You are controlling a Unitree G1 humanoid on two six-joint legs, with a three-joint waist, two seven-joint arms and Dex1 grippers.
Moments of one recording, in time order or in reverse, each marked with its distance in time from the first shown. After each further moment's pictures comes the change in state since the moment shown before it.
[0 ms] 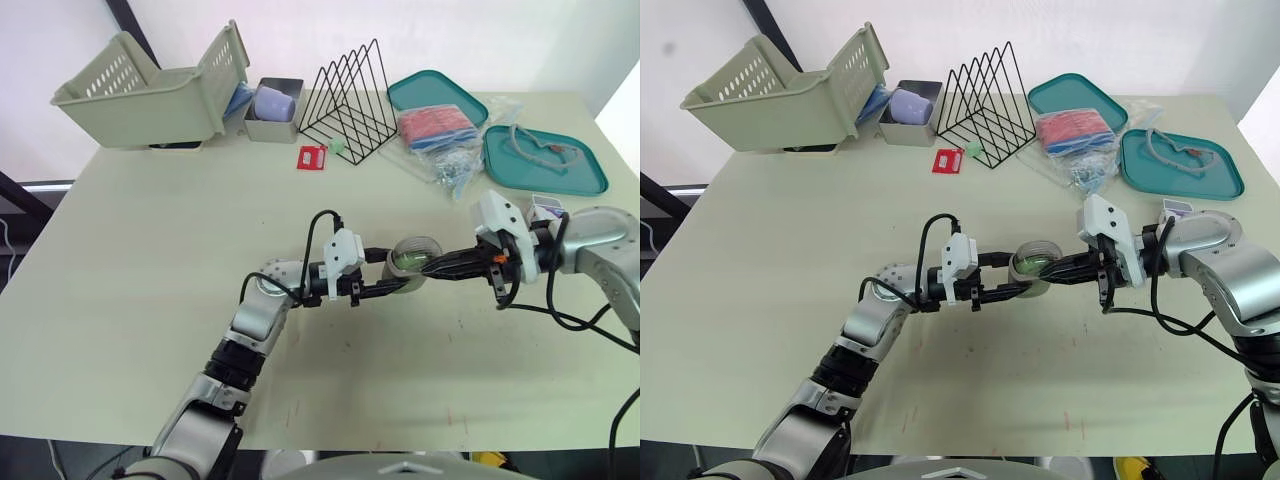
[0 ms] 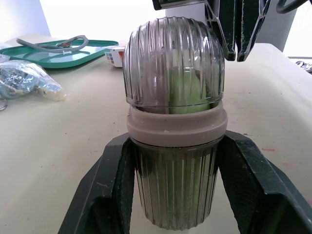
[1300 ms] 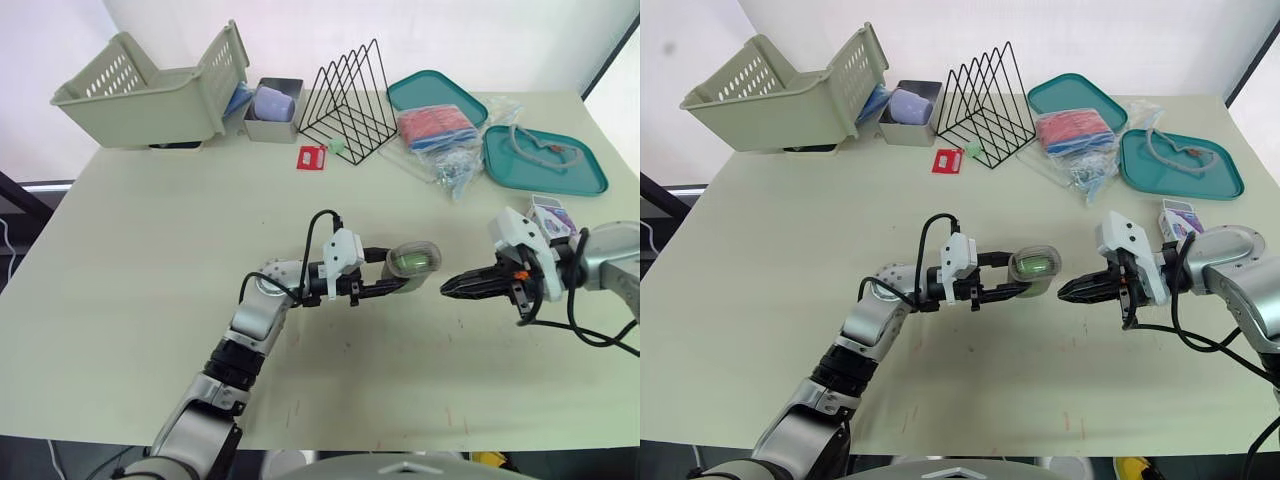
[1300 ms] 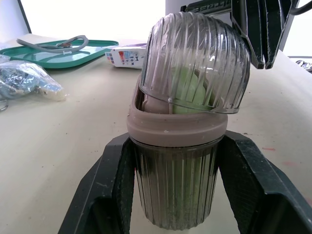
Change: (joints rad) left arm 0.000 0.001 0.001 0.001 -0.001 -0.003 -0.001; right arm 0.112 -0.077 -0.042 -0.031 0.035 0.031 0.035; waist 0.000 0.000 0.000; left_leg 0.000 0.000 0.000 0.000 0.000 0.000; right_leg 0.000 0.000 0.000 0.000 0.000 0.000
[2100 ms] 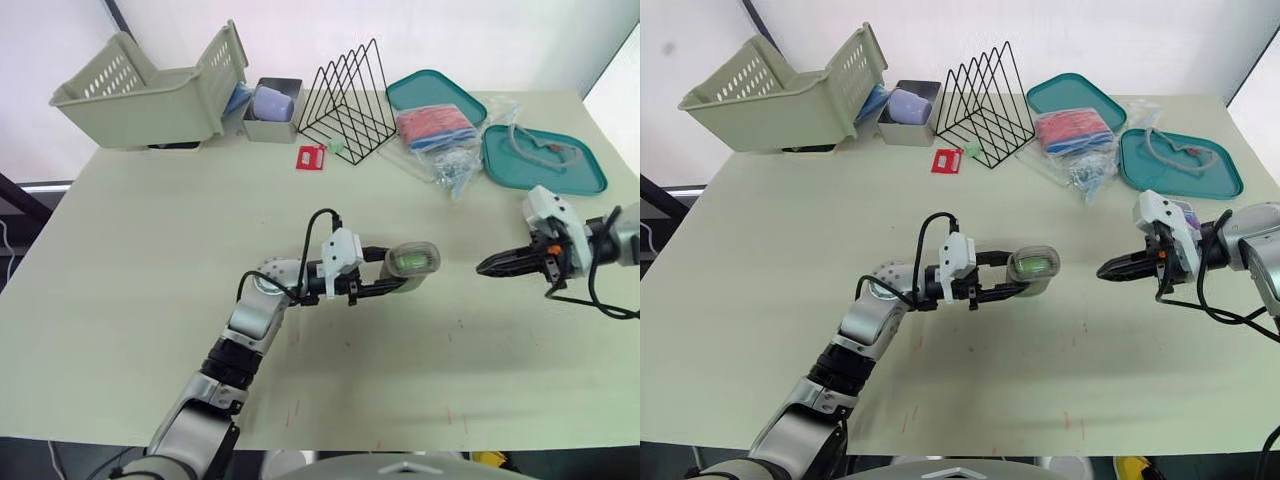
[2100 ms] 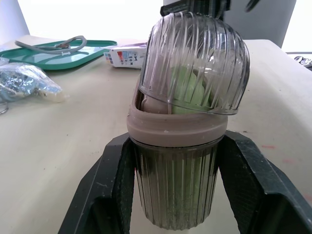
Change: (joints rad) left arm -0.005 0.010 0.000 -0.007 0.000 -0.004 -0.004; right arm -0.092 -0.075 0.002 0.293 -0.133 -0.091 0.211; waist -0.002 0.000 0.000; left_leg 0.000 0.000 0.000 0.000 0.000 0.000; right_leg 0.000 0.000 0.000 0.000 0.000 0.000
